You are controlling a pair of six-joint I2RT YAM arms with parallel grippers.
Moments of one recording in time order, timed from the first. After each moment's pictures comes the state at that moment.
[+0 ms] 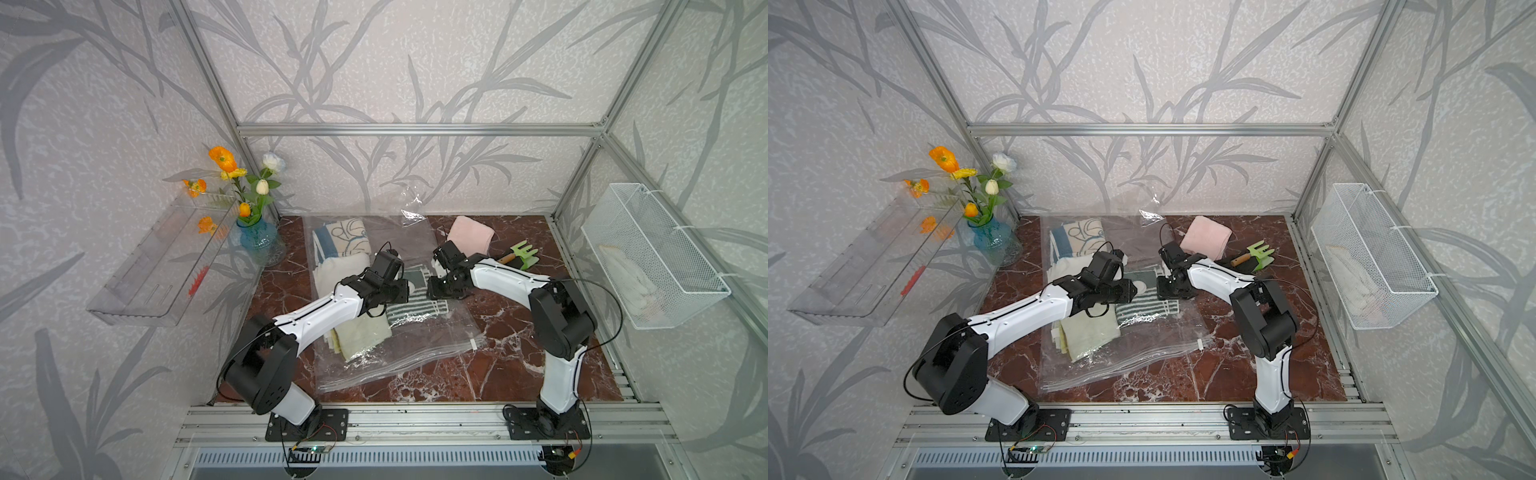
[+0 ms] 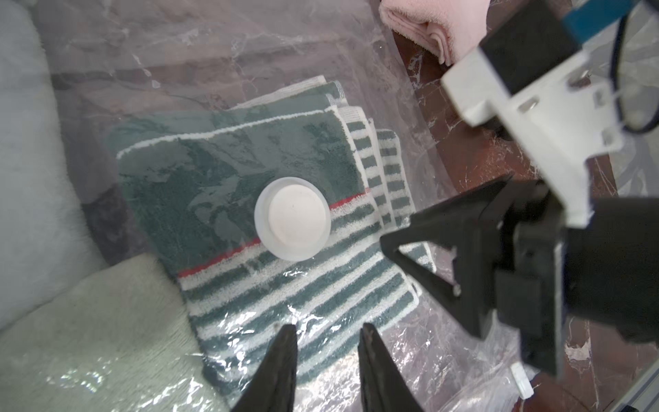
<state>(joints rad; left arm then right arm) -0.60 1.52 1.02 -0.37 0.05 -0.52 0.53 1.94 1.40 -0.63 -0.17 0.46</state>
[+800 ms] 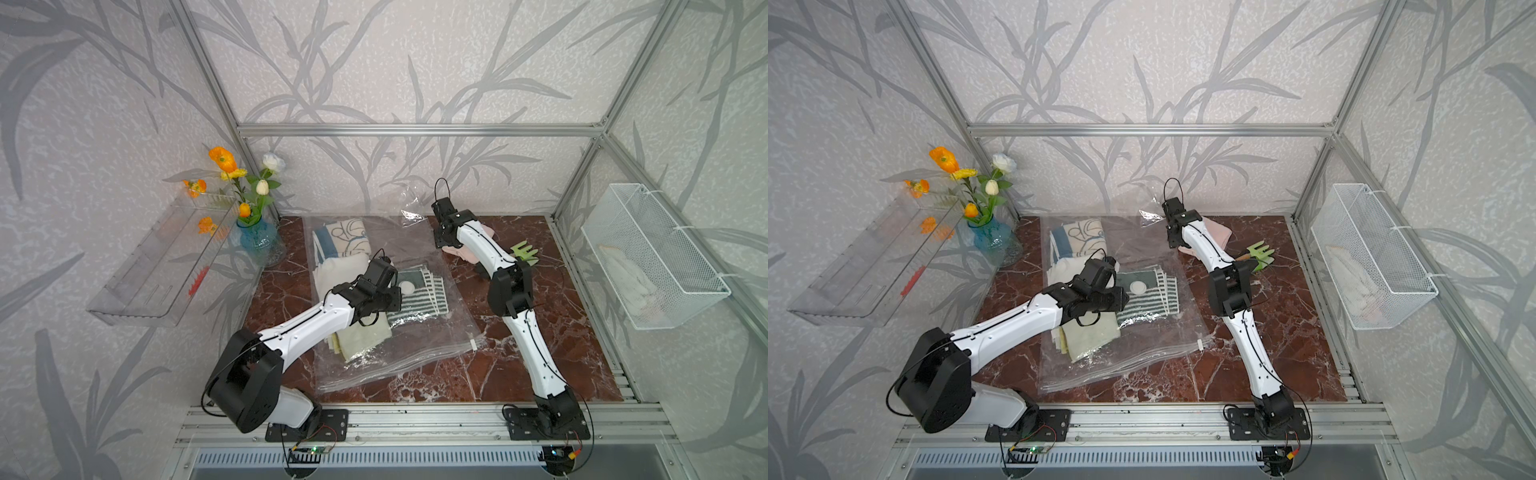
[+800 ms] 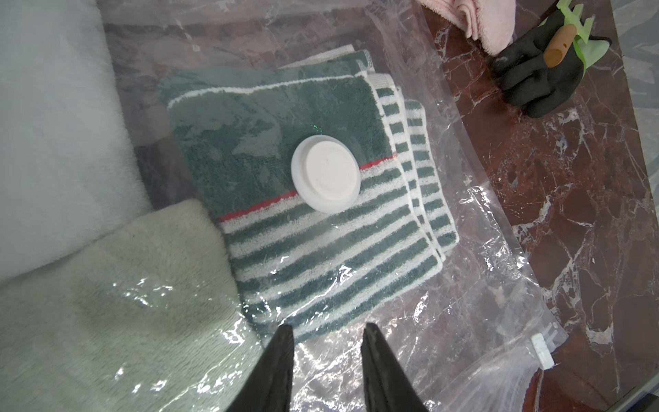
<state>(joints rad) -0.60 1.43 0.95 -0.43 0.02 -0.53 0.40 2.69 2.61 -1.03 0.33 0.26</state>
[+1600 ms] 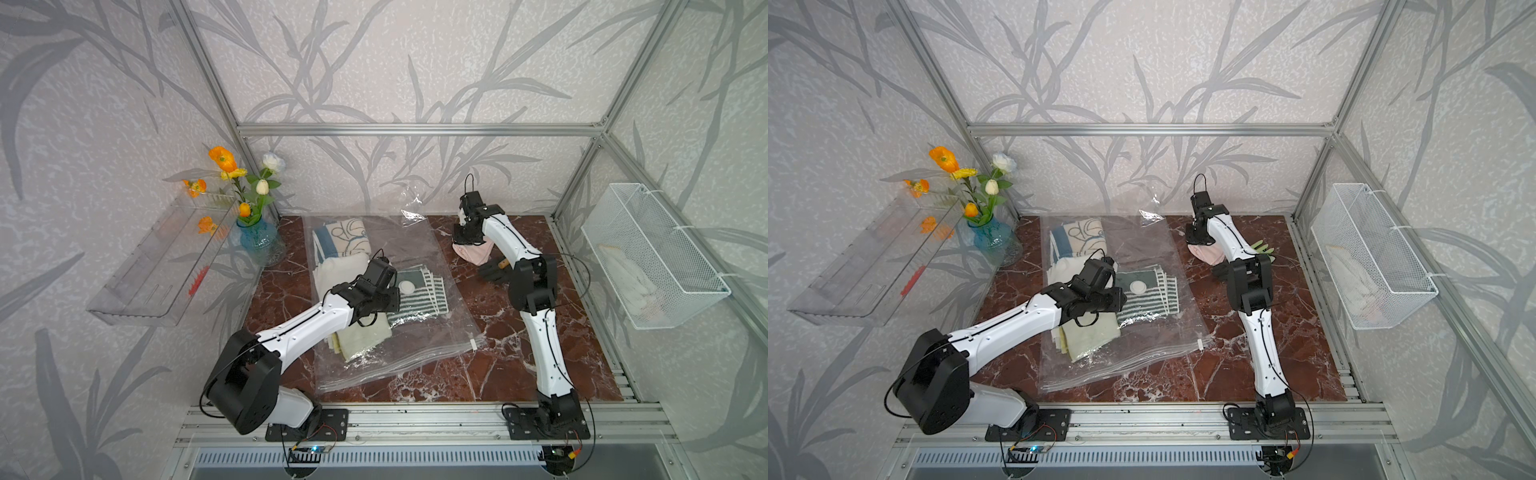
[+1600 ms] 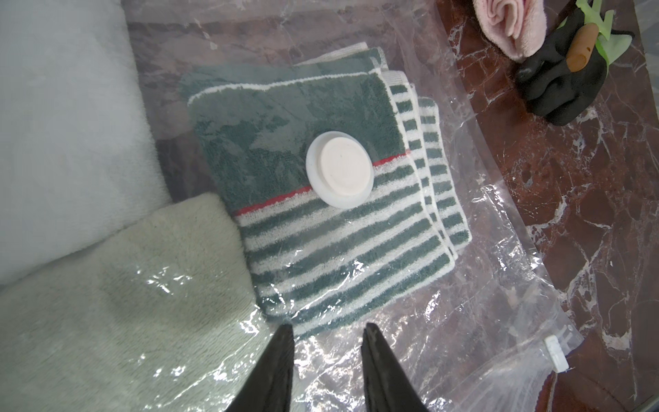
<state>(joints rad) -0.60 1.42 0.95 -0.45 -0.01 -0.52 0.26 2.45 2.31 -0.95 -0.10 0.23</state>
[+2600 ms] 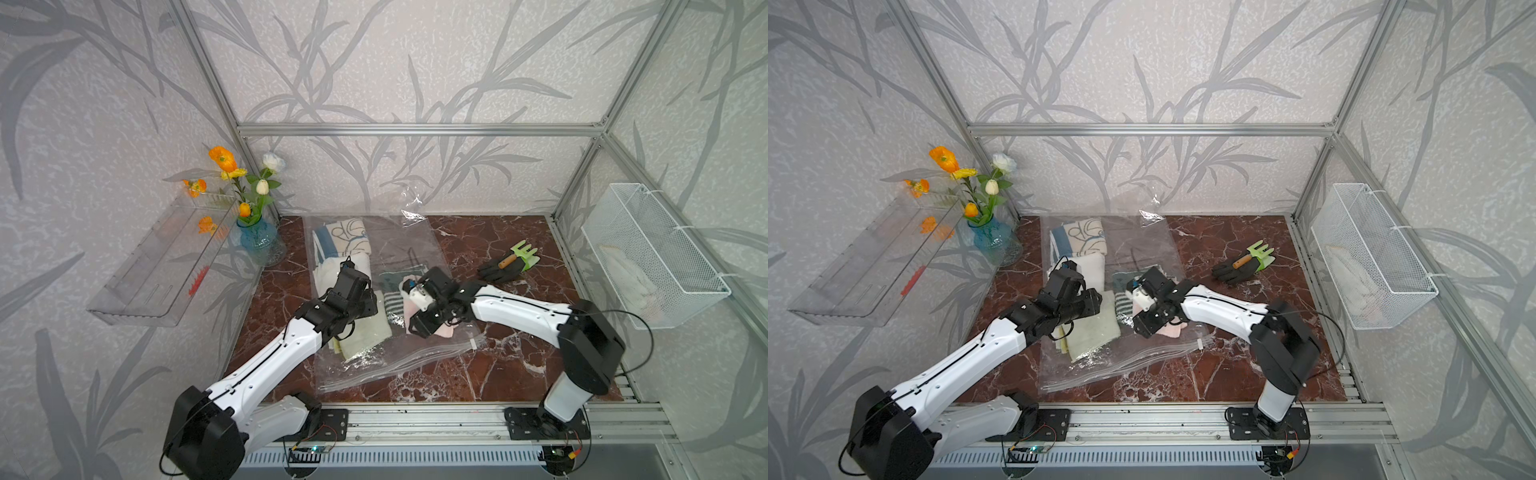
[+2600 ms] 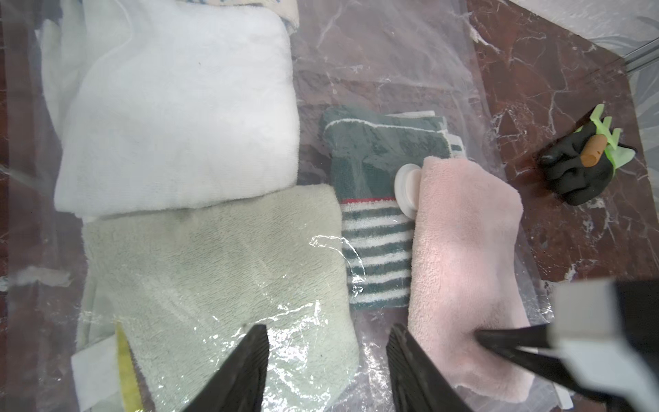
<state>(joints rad) -0.53 1.11 0.81 -0.56 -0.12 -0.64 0.73 1.61 1.11 -0.54 -0.29 0.19</state>
